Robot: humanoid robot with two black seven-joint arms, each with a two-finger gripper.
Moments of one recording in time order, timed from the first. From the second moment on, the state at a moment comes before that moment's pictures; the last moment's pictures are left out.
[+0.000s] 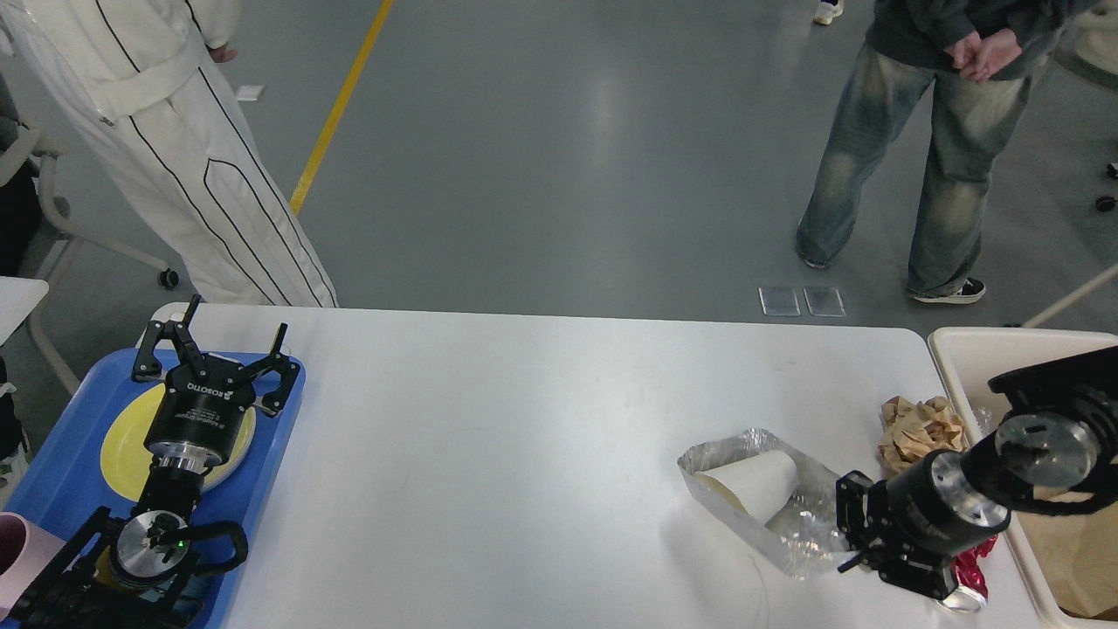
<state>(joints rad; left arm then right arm) -0.28 0.18 -1.39 -0.75 0.14 -0.62 -0.21 1.59 -0.66 -1.01 1.57 0.50 0.19 -0.37</state>
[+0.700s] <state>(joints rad) -0.28 0.18 -1.39 -0.75 0.14 -0.62 -0.21 2.37 -0.60 -1.55 1.60 0.50 0.57 -0.36</state>
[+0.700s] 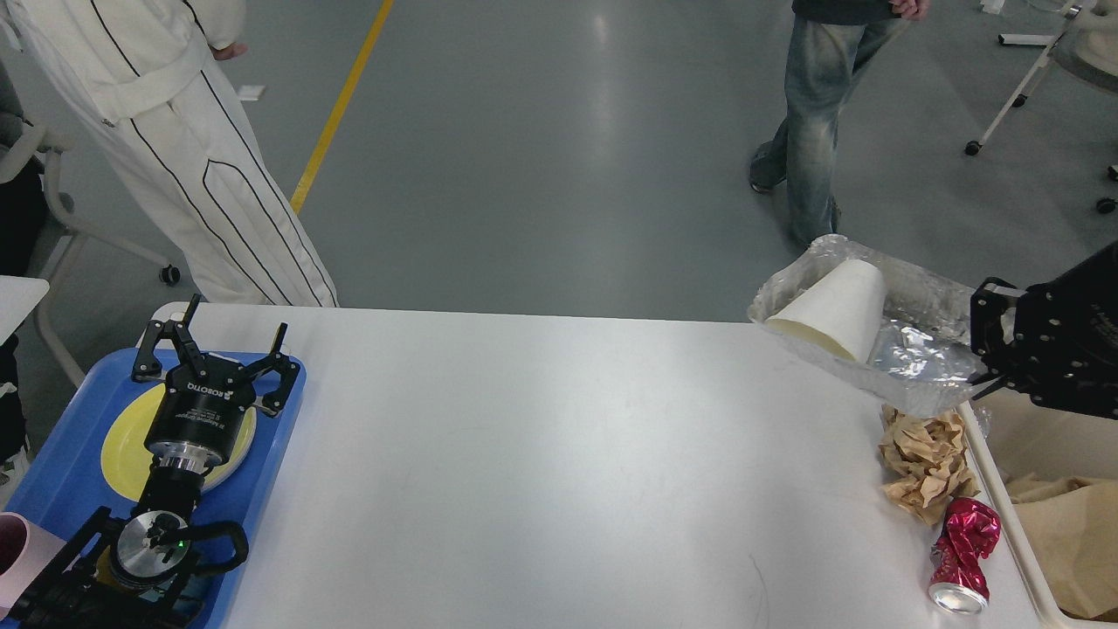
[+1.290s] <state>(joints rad) -0.28 0.18 -1.39 -0.75 0.14 -0.62 -0.21 1.80 -0.89 -1.56 1.05 0.48 0.26 -0.36</state>
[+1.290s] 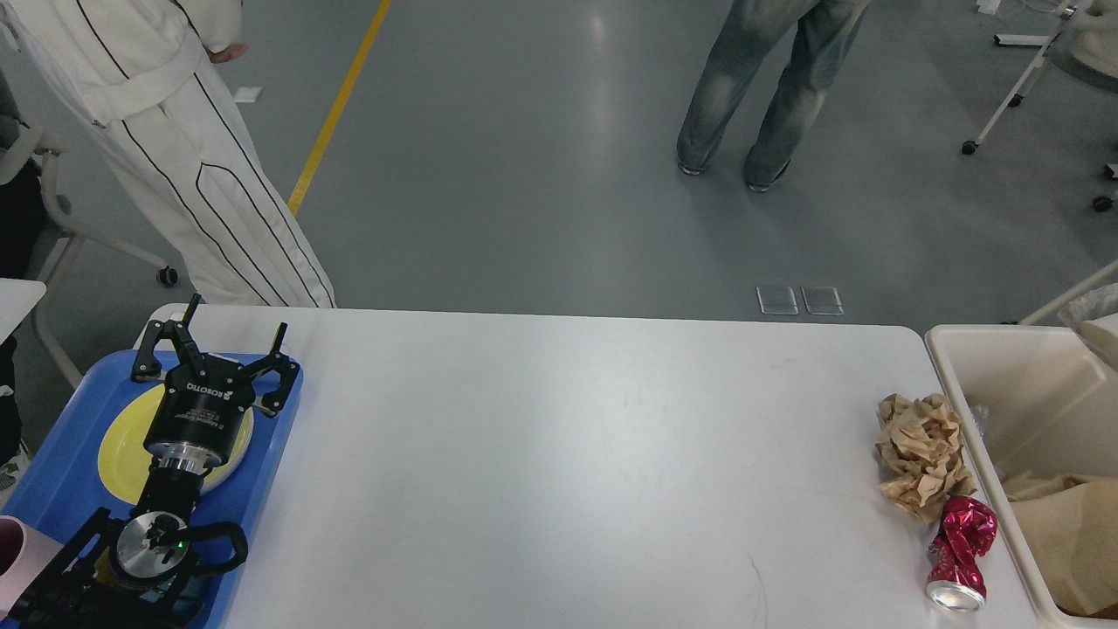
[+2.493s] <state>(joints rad) -0.28 0.18 -1.39 -0.75 0.14 -0.62 -0.21 0.52 -0.39 -0.97 0.05 0.47 0.06 -0.36</state>
